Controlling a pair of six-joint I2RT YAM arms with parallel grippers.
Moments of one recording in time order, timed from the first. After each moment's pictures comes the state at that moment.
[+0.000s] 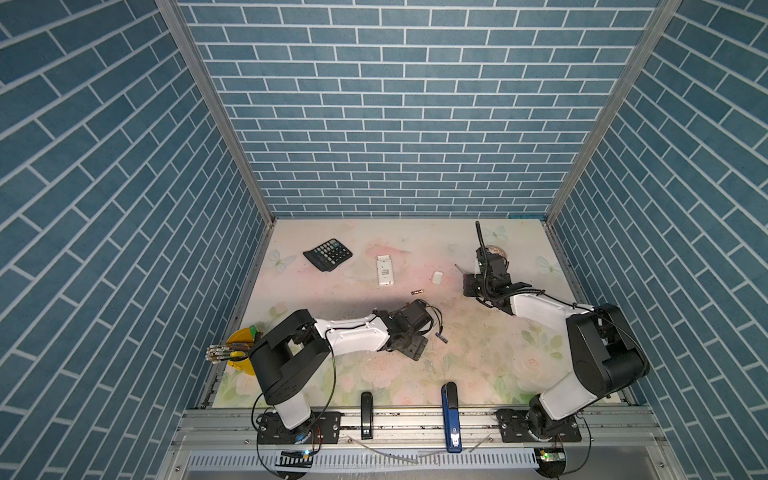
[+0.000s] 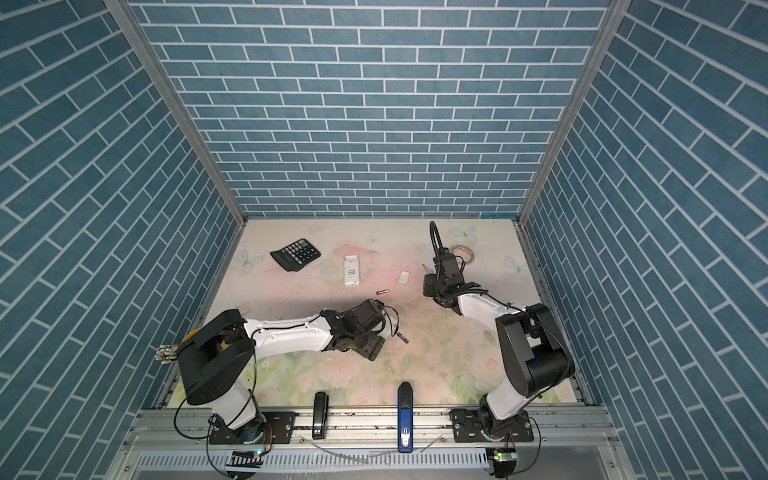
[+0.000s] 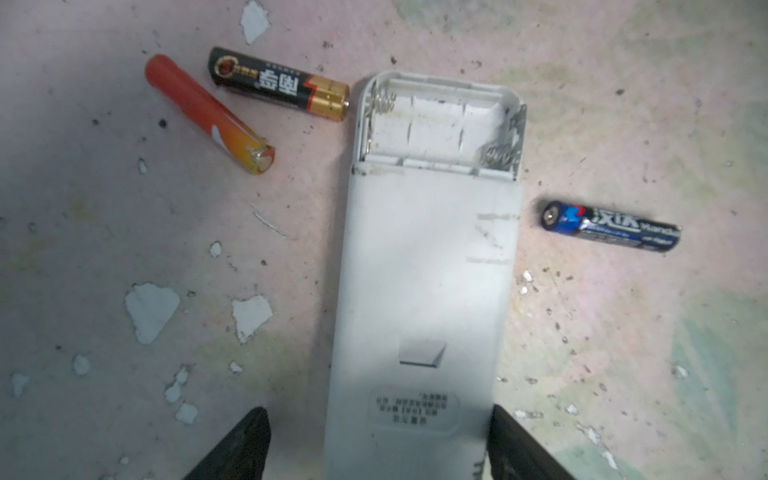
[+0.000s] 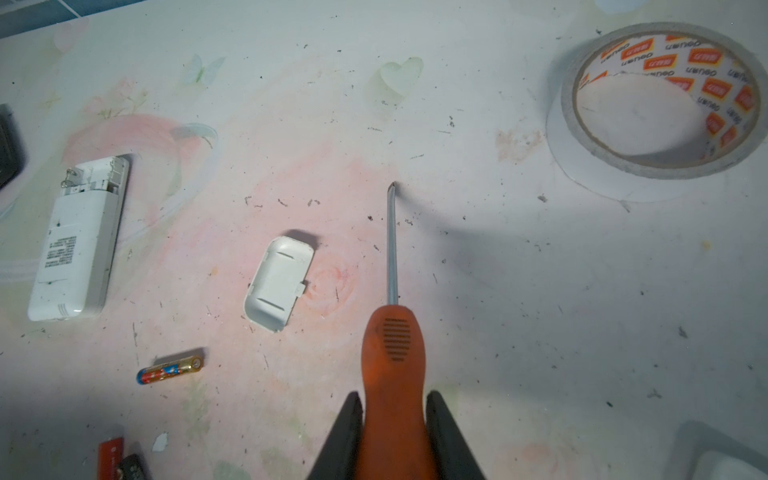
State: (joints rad) left arm -0.97 1.69 0.92 -0.41 -0.10 -0.39; right arm 0.41 1.60 0.85 -0.05 0.02 0.34
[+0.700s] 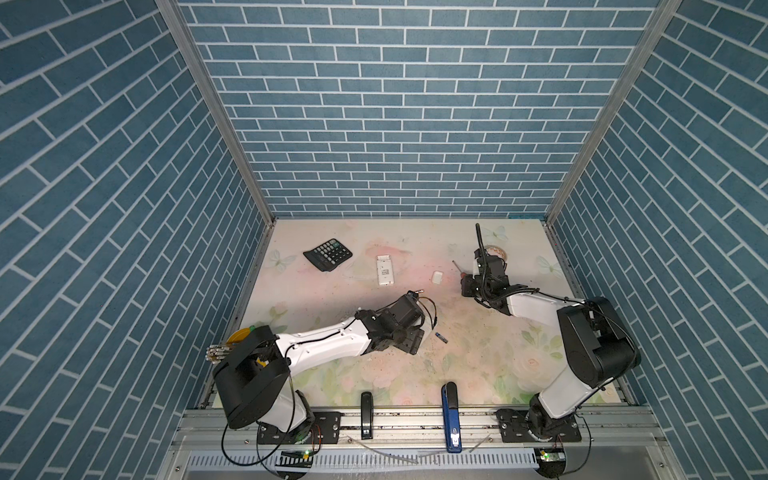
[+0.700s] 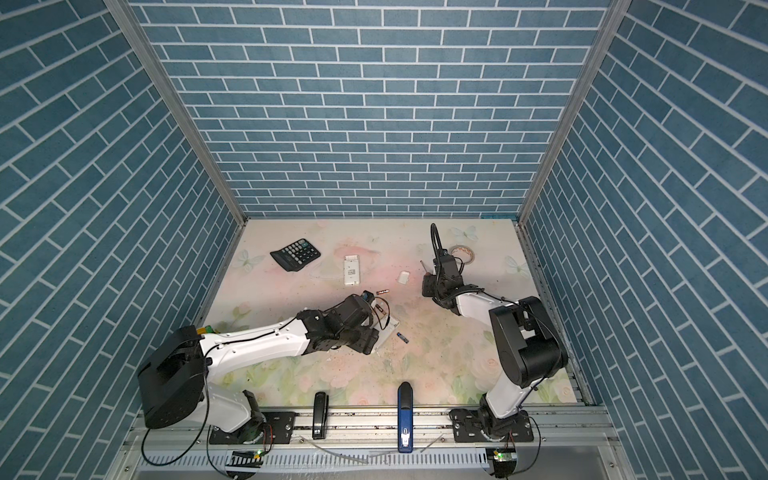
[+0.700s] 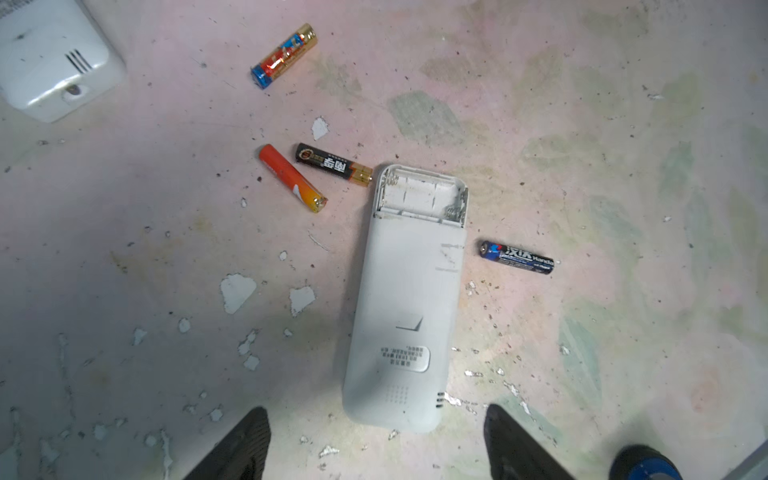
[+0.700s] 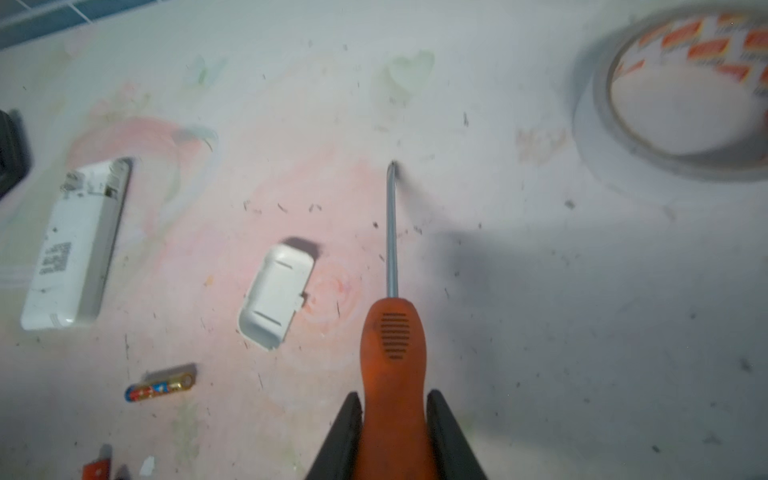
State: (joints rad) left arm -0.95 1.47 0.87 -0.42 -0.12 -0.44; right arm 0.40 1.69 0.83 0.03 -0.03 0.35
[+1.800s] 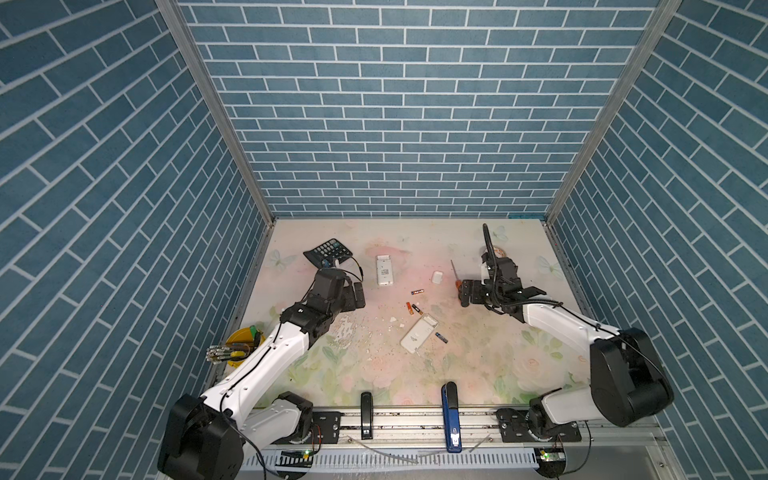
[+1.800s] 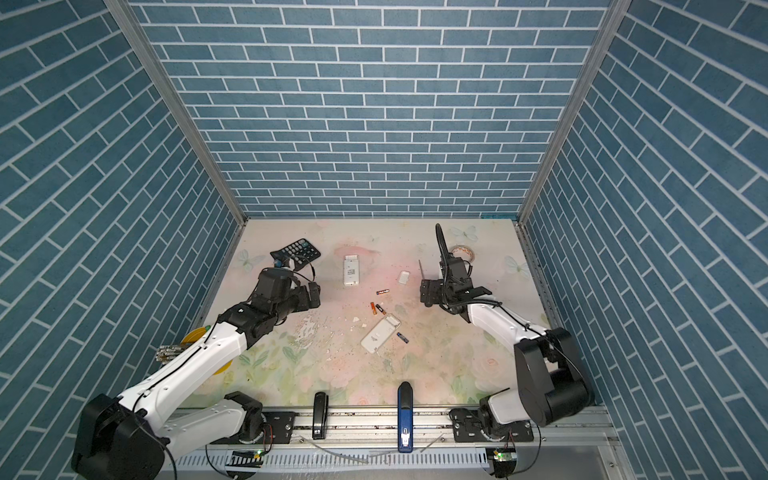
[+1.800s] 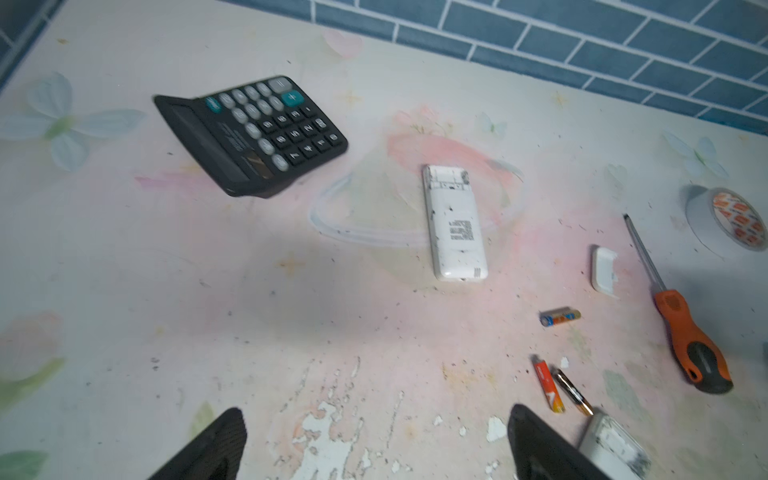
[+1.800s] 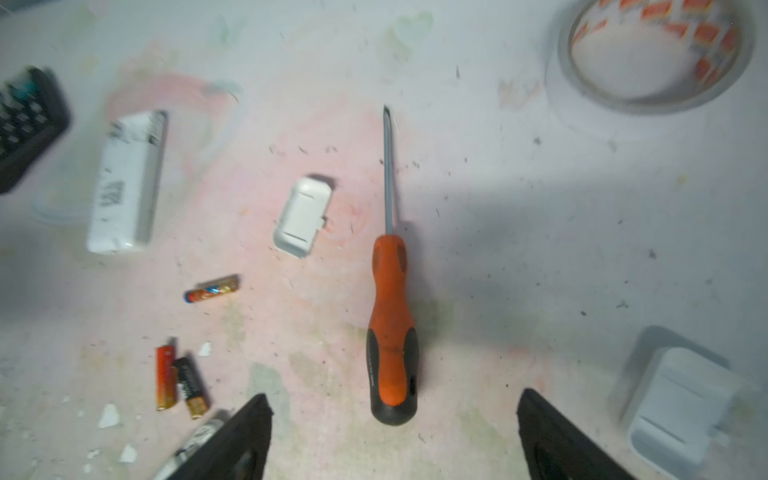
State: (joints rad) left arm -0.39 1.08 0.74 -0.37 -0.22 -0.44; right arm 0.40 1.36 0.81 -0.22 -0.03 0.33
